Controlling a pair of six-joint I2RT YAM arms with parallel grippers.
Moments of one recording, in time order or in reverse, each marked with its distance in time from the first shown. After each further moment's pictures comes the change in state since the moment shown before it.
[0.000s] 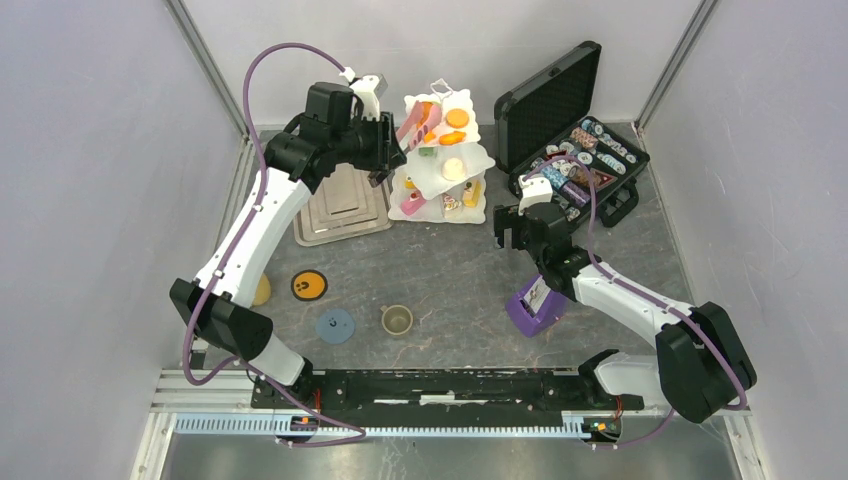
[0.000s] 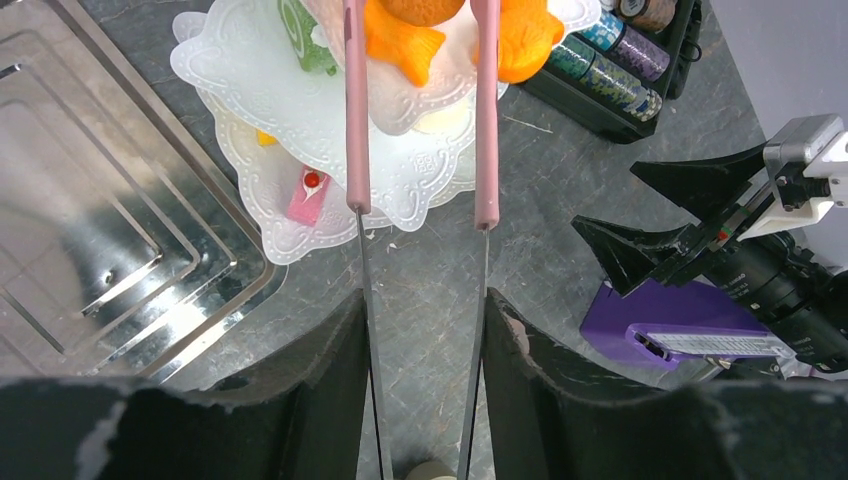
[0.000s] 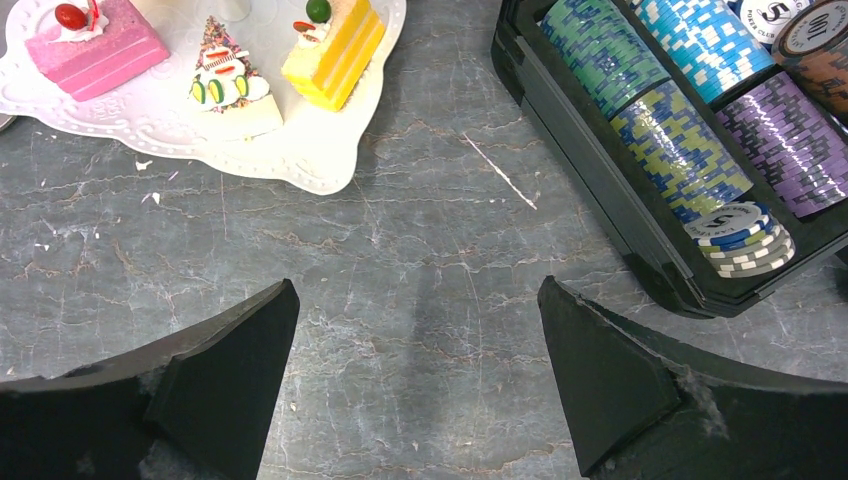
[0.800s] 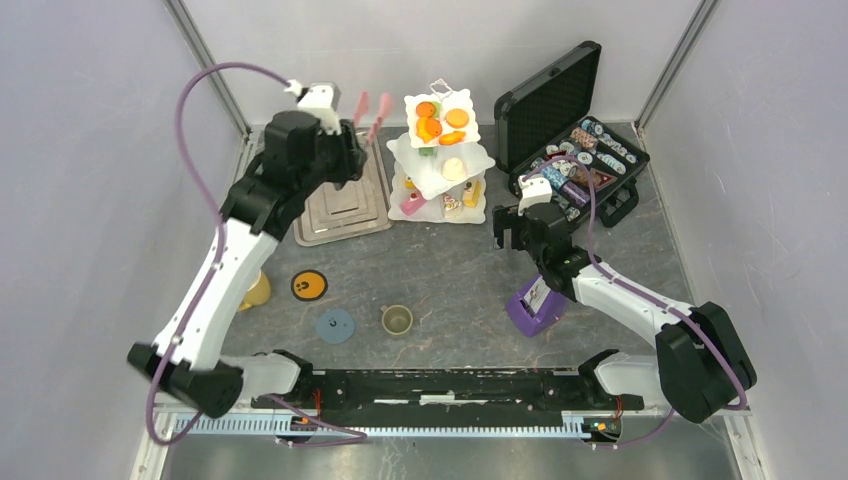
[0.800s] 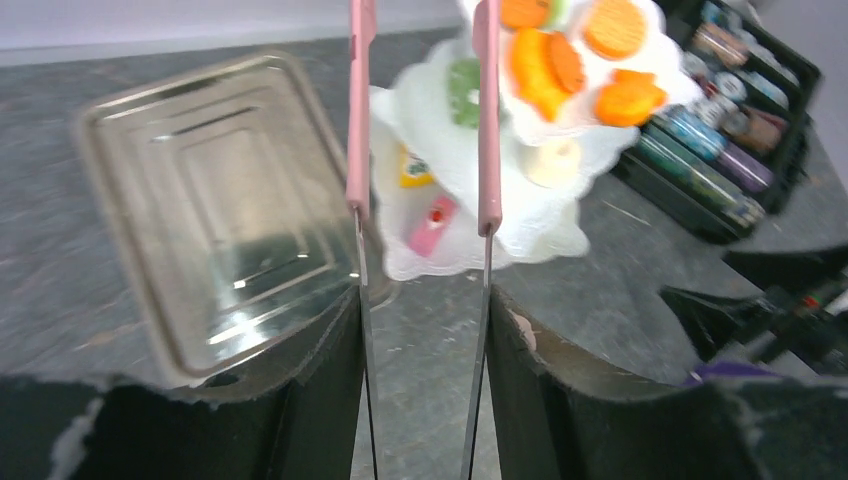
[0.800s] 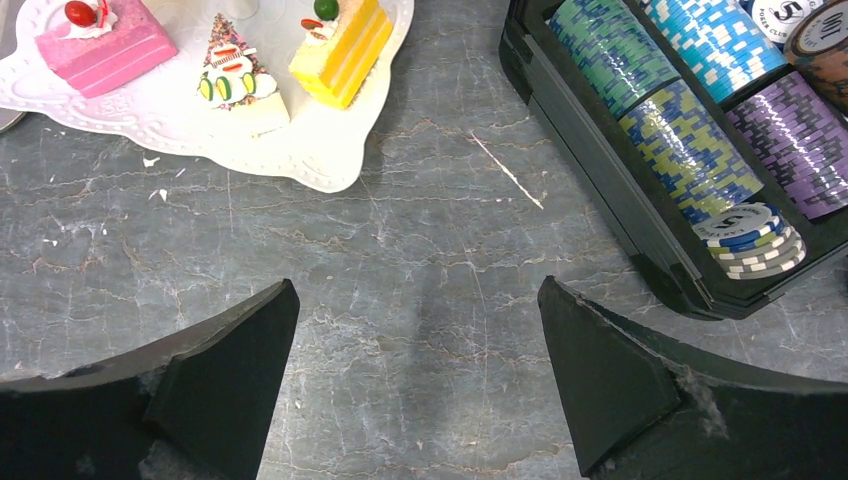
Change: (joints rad) left arm -0.005 -0.238 -0.181 0.108 -0.274 0.002; right arm 0.000 0.000 -0.002 0.002 -0.009 0.002
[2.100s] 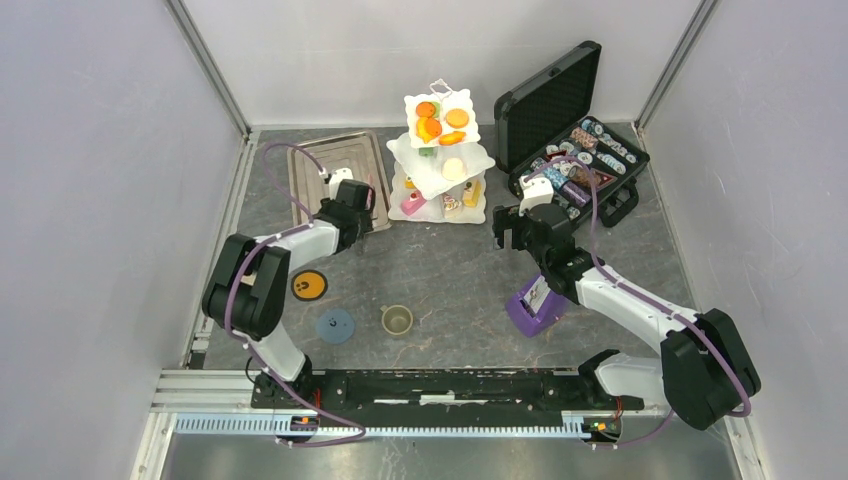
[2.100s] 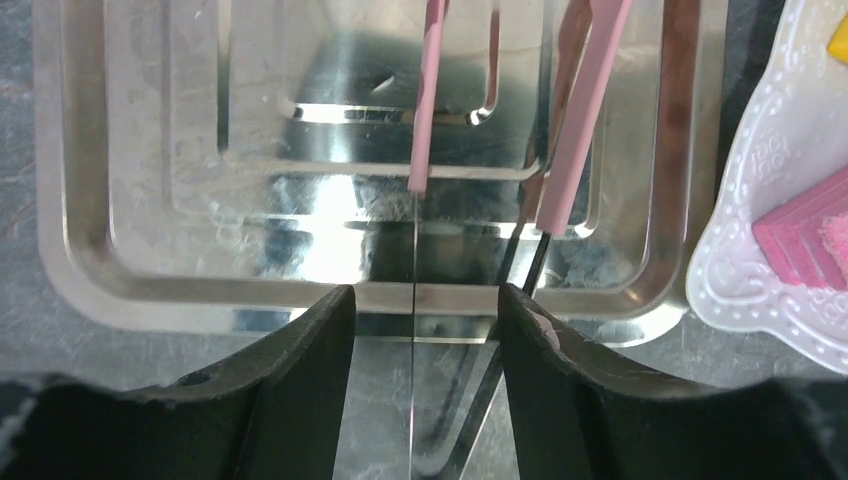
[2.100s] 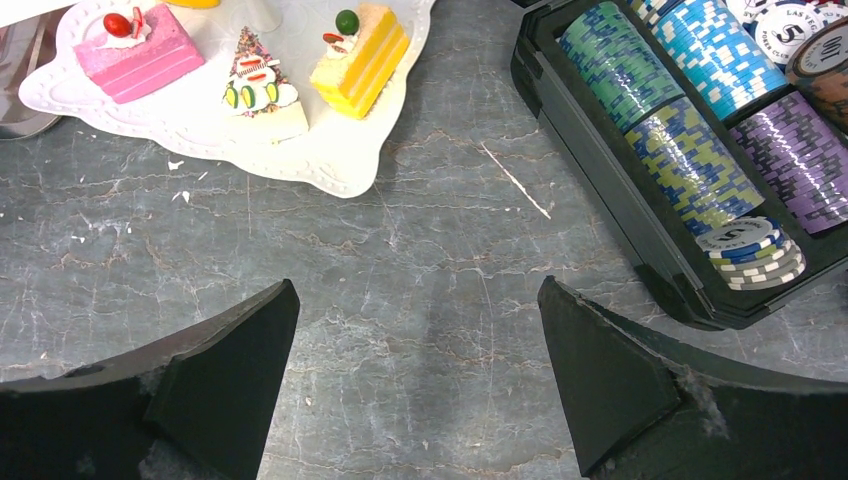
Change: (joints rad) left arm 0.071 0.369 -0.677 0.658 -0.399 -0.240; right arm 0.000 -0.034 -0.010 0.009 -0.029 -0.006
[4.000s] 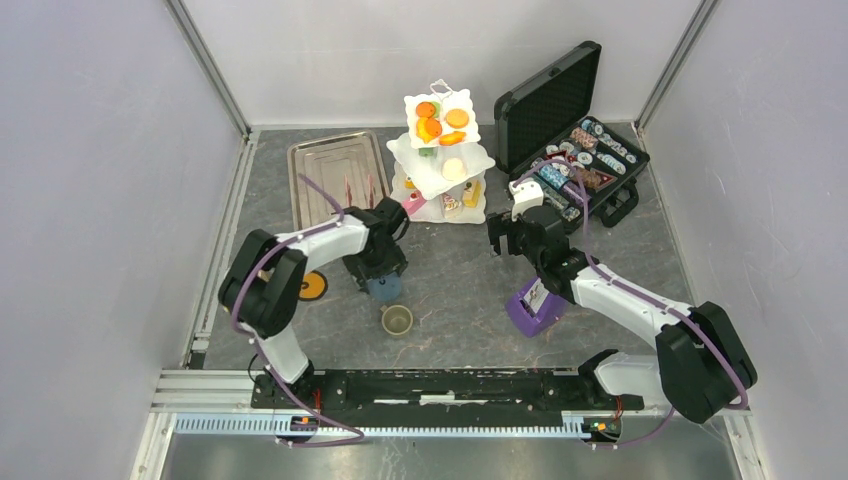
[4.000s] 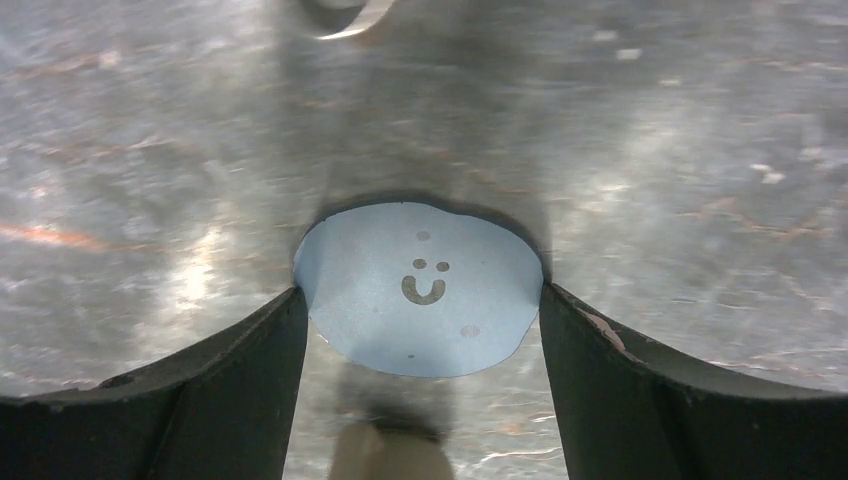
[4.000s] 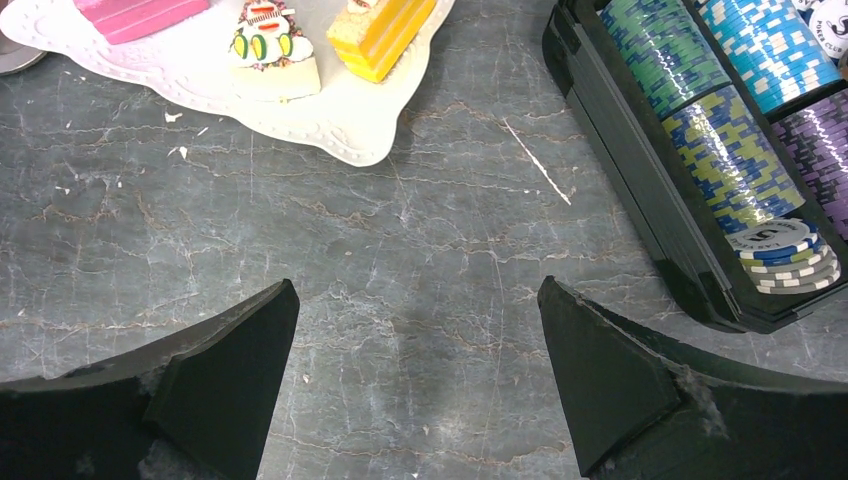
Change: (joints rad) left arm -0.196 0.022 0.118 -0.734 0.286 -0.616; right arm 0.026 0.032 0.001 -0.021 -0.023 -0.050
